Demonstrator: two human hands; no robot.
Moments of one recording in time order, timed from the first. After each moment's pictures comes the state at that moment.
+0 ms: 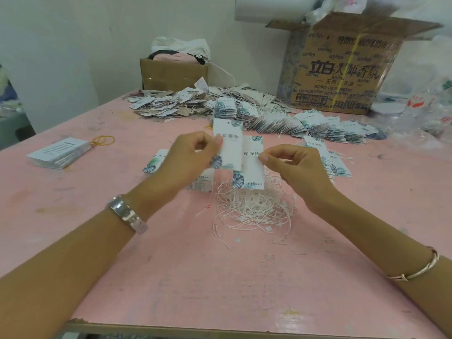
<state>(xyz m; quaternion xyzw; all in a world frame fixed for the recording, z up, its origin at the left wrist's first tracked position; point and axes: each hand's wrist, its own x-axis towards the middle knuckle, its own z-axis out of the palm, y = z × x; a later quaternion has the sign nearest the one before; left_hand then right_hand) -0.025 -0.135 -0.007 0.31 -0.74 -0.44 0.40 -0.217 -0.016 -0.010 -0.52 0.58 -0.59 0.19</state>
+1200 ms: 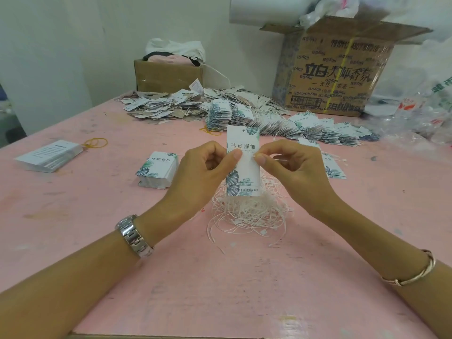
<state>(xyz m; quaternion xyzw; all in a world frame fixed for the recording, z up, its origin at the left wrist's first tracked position) -0.040 -0.100 -0.016 0.22 -0.72 -0.46 0.46 -0.210 -0.008 -0.005 -0.63 0.49 -0.59 0.16</state>
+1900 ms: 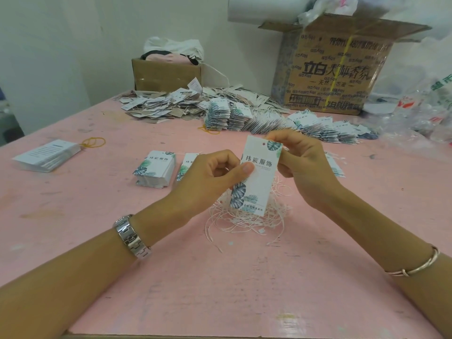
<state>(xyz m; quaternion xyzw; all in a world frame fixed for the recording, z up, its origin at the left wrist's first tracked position) -0.040 -0.088 -0.015 0.16 -0.73 -0.56 0.36 -0.217 -0.009 0.008 -0.56 0.47 -0.64 0.25</state>
